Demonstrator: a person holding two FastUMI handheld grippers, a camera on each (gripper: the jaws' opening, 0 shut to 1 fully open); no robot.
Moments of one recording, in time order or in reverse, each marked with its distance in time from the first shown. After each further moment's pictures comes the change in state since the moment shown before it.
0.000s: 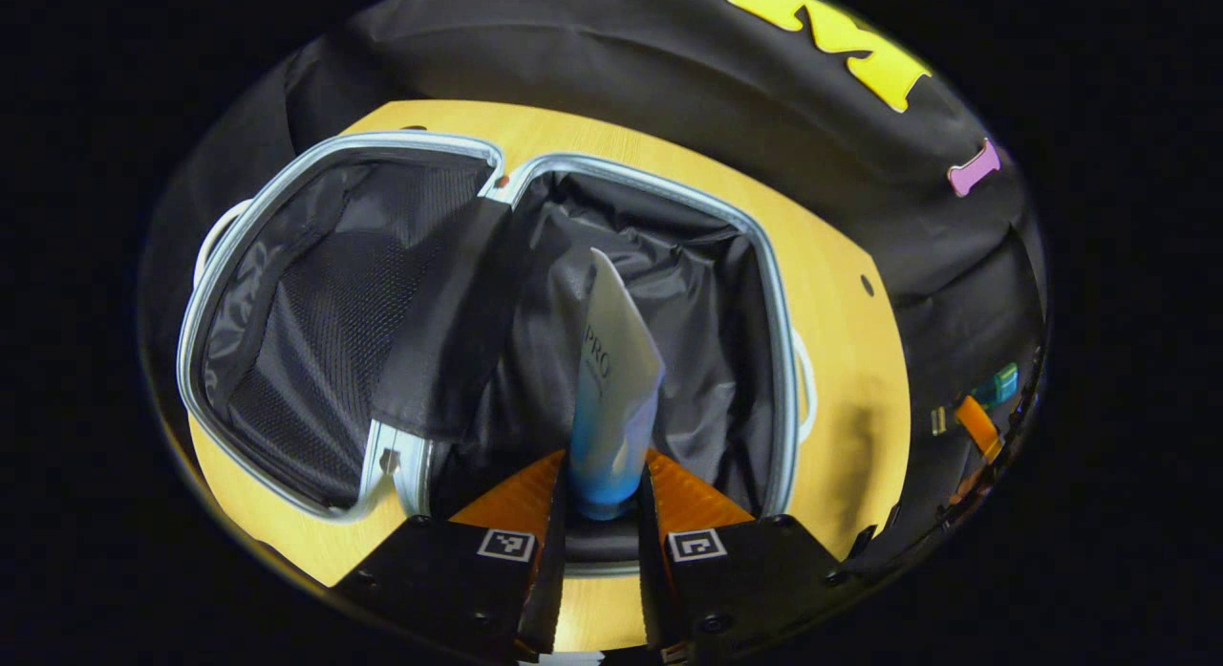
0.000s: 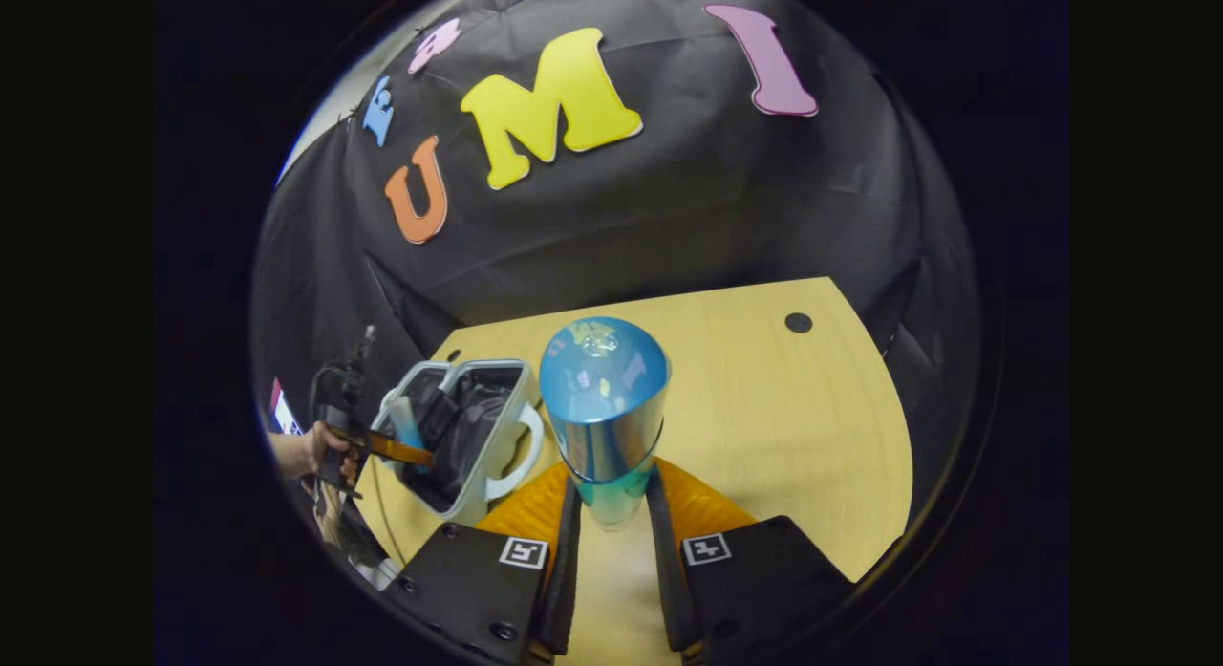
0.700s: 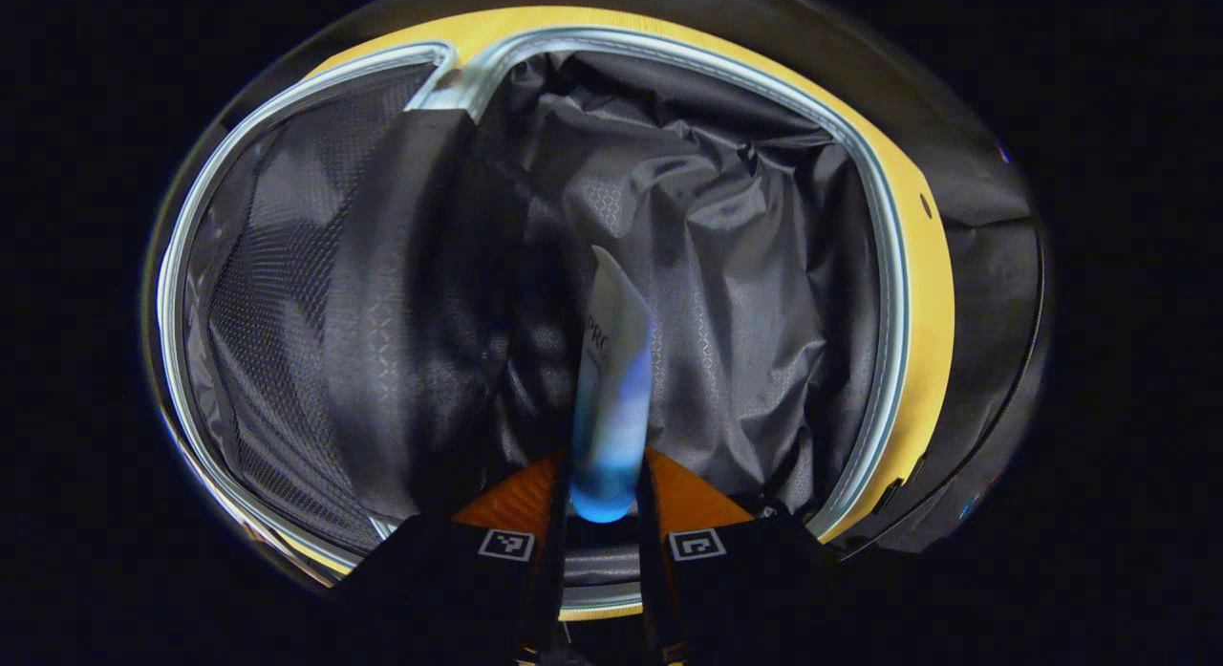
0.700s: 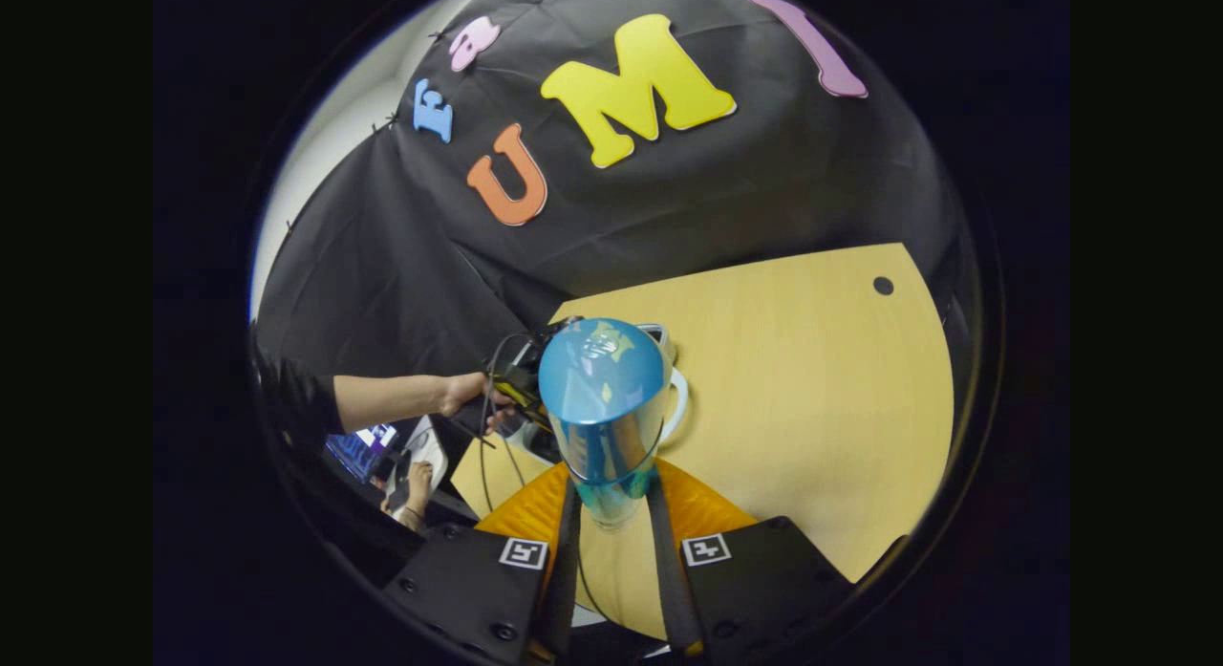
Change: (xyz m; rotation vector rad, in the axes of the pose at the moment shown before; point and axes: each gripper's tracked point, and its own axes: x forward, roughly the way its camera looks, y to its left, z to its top) left arm 0.032 0.023 -0.011 0.046 0.411 0.074; right arm -0.068 0.110 -0.020 0.054 0.137 0.301
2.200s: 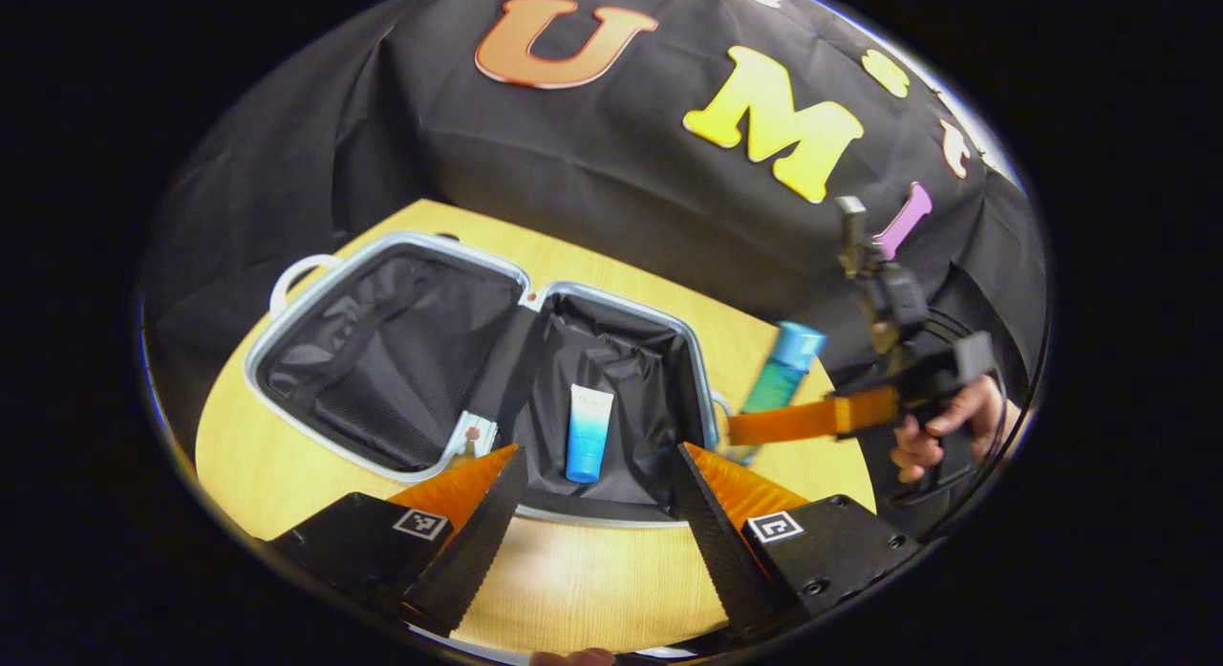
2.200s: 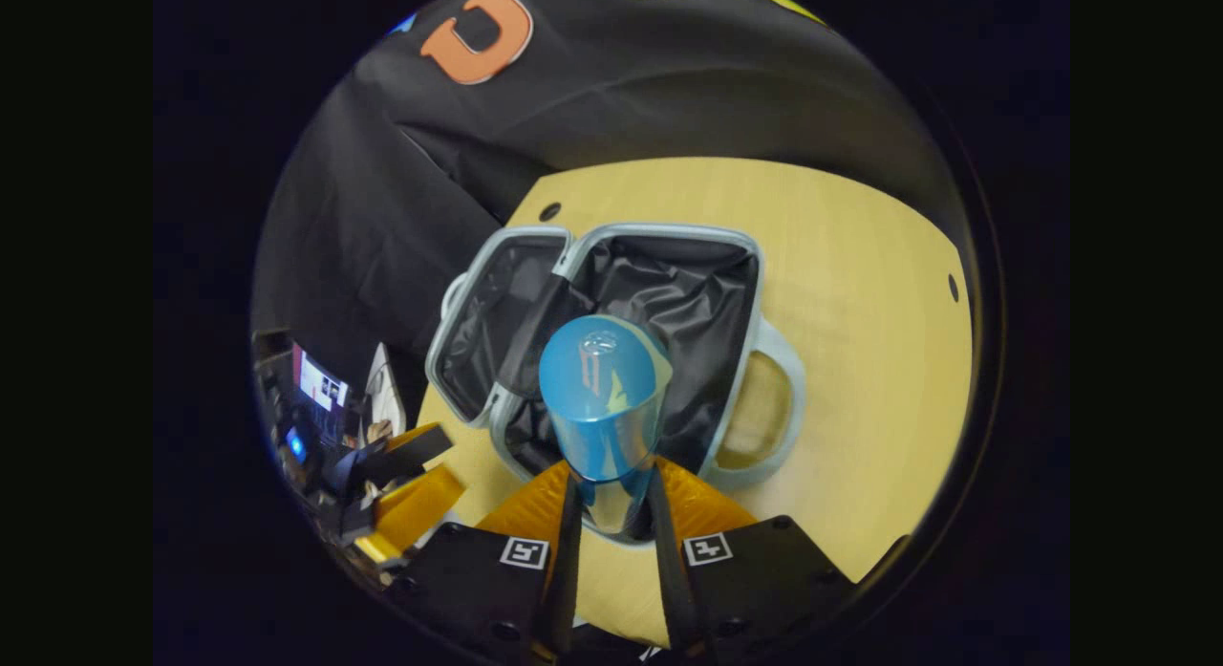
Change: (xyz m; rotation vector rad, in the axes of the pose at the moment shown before) left arm -0.162 -0.026 -0.075 -0.058 -0.950 -0.148; right arm 0.240 0.050 -0.042 -0.057 0.467 -0.178
